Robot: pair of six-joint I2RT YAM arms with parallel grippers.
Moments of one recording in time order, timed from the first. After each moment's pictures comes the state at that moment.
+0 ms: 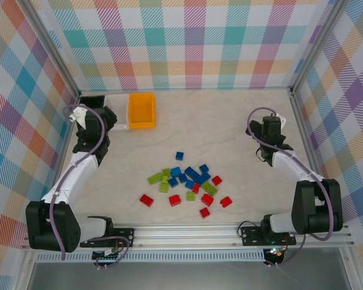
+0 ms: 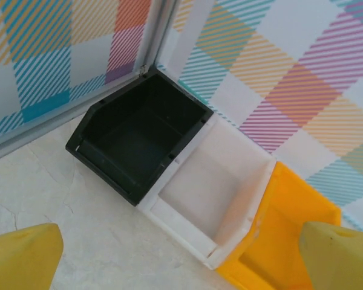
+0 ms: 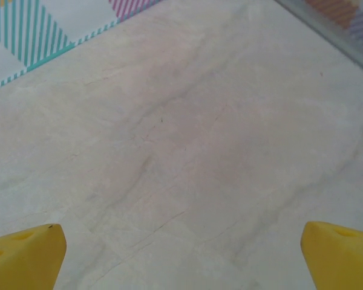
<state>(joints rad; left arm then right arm) -0.08 1.24 0.94 -0.19 -0.49 -0.69 0.07 1.37 0.78 -0.07 0.25 0.51</state>
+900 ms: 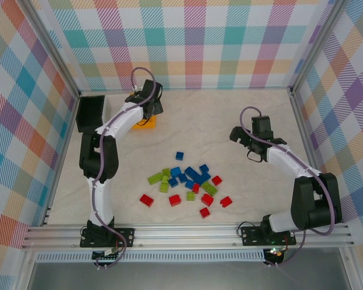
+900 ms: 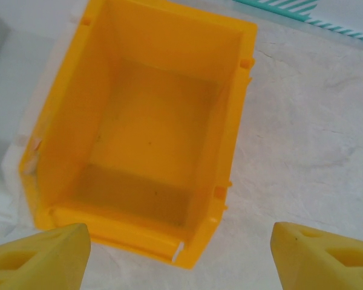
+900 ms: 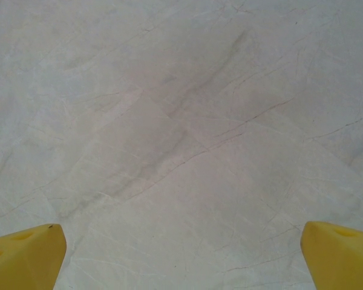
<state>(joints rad) -0.35 2.09 1.82 -0.67 -0.38 -0.58 0.17 1.41 0.86 -0.29 0.00 0.54</state>
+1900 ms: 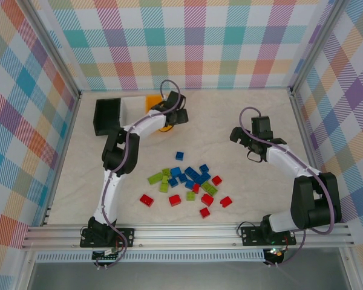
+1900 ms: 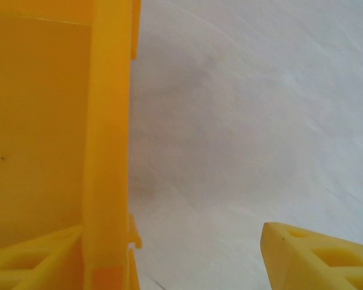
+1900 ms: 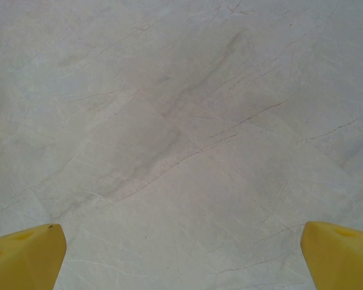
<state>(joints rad) -0.51 2.31 1.88 -0.48 -0.16 -0.59 0.18 1.42 0.86 -0.29 0.02 0.53</state>
